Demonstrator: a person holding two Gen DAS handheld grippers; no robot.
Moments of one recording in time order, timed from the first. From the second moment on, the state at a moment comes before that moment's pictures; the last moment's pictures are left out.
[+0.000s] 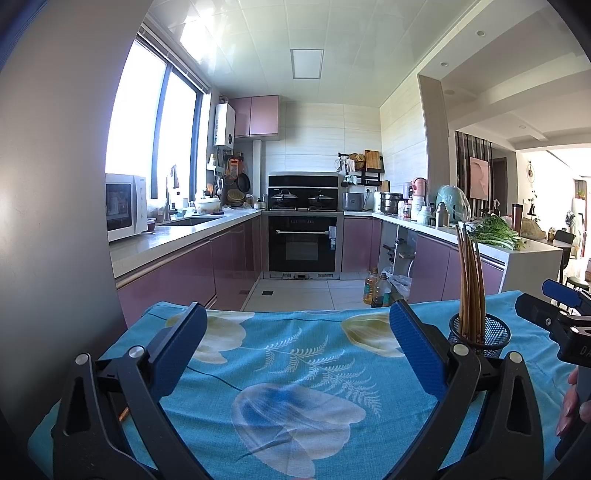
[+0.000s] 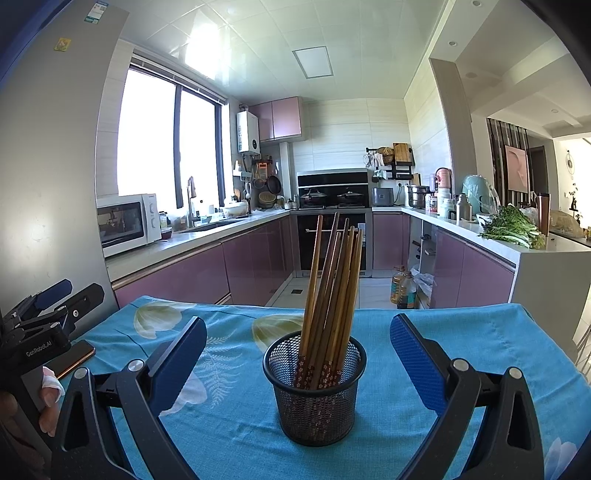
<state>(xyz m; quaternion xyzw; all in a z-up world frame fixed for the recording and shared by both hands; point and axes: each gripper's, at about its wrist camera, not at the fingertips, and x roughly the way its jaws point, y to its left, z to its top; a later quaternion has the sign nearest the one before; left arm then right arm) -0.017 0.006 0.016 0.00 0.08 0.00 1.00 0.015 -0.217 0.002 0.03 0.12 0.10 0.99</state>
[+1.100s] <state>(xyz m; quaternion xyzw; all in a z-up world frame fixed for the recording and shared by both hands) -0.016 0.006 0.017 0.00 0.09 0.00 1.00 0.016 -0.216 0.001 0.03 0.12 0.10 0.99</state>
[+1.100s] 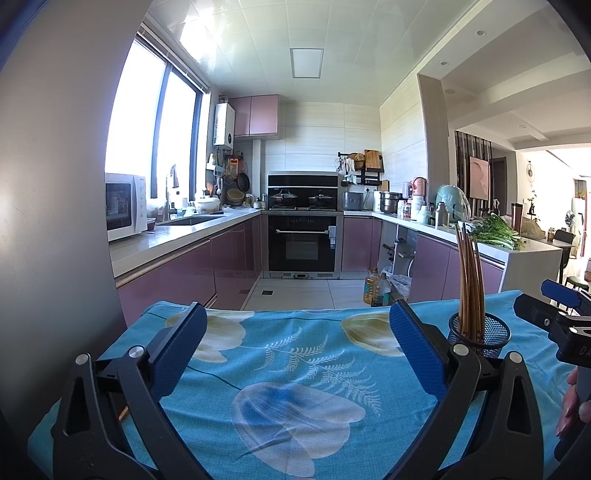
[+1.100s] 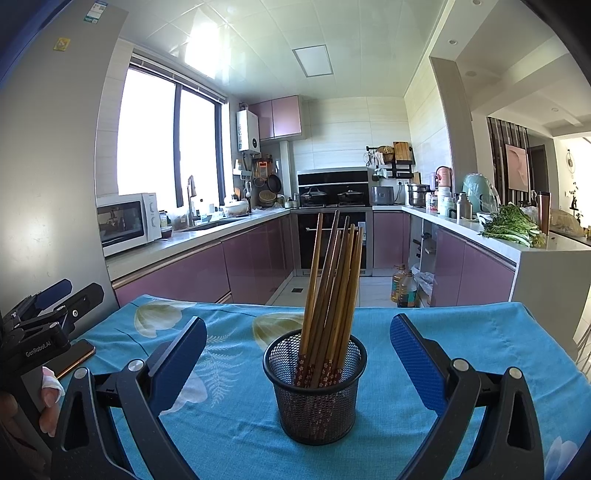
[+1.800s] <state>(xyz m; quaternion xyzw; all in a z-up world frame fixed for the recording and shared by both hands) -0.018 0.003 0.011 0.00 0.09 0.00 1.00 0.017 -0.217 -0.001 0.03 0.12 0.10 0.99</state>
